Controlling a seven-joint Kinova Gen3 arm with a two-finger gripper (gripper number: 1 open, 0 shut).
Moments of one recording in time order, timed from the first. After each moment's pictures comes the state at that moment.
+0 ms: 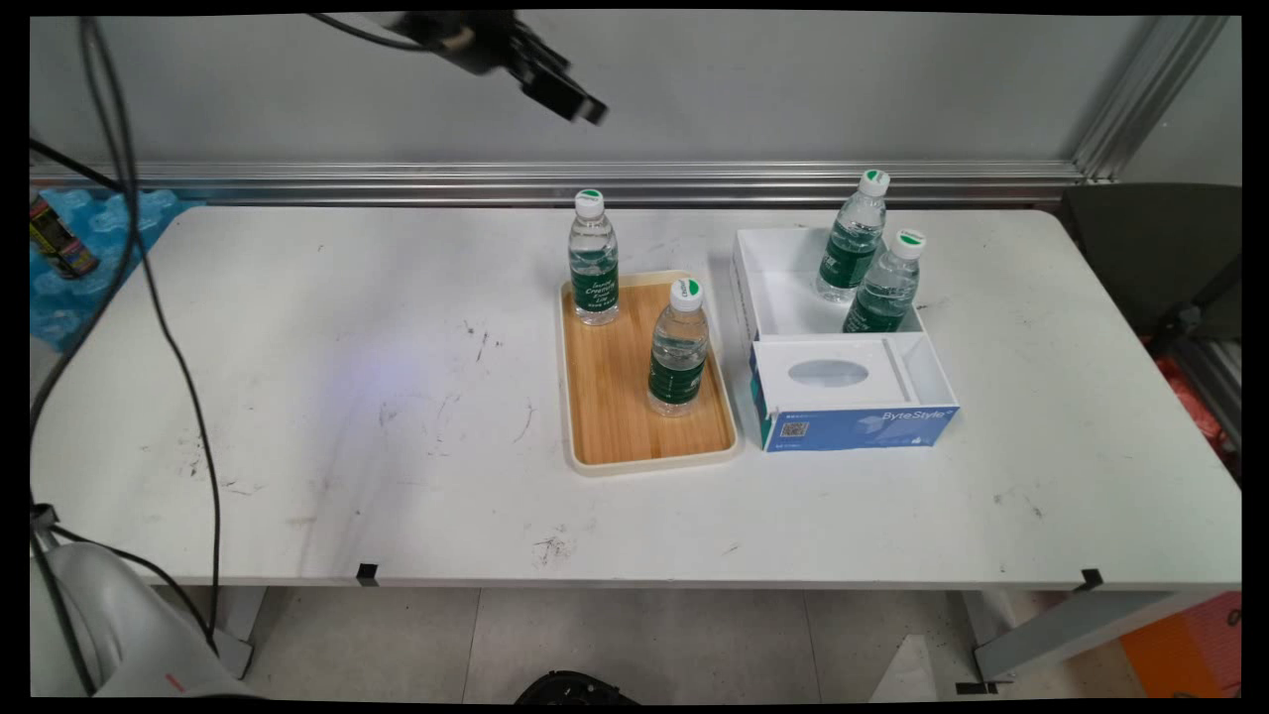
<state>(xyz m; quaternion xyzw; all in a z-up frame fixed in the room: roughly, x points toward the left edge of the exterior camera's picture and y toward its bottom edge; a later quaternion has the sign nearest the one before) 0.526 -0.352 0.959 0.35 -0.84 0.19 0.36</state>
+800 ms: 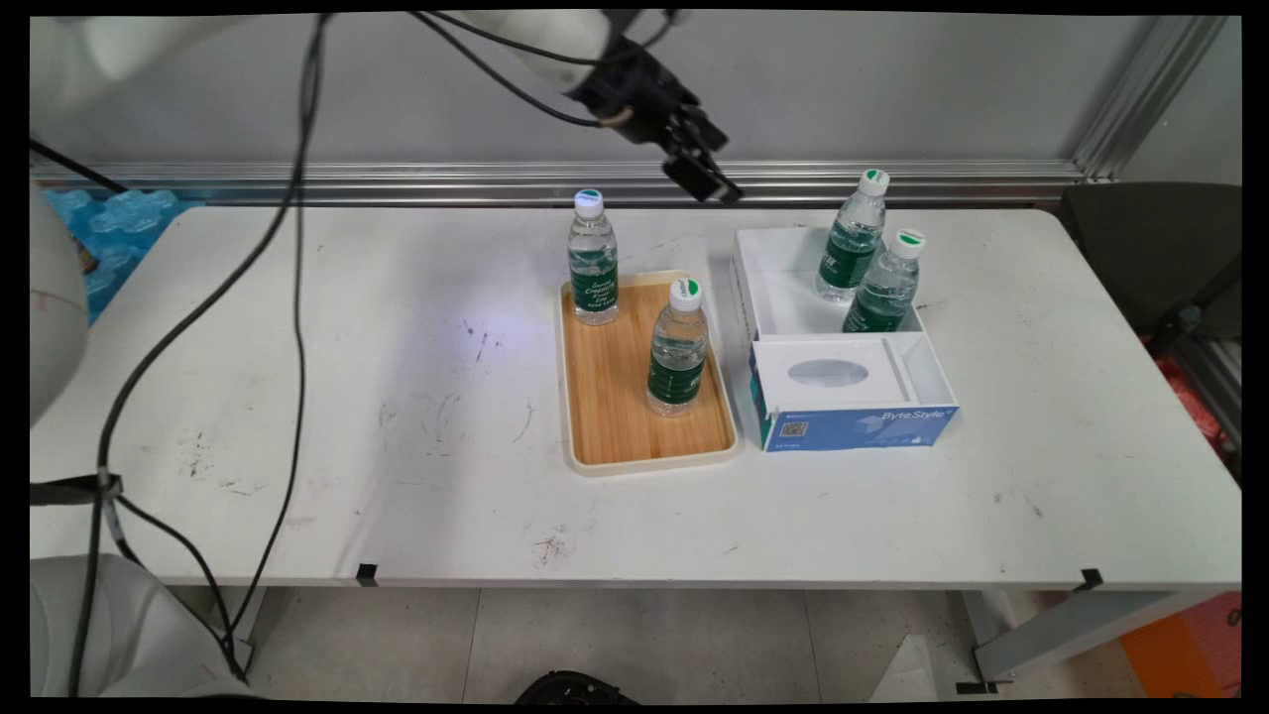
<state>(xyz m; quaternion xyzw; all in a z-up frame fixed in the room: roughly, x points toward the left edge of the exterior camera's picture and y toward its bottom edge) 0.419 -0.438 0.896 0.19 -0.89 0.13 0.38</state>
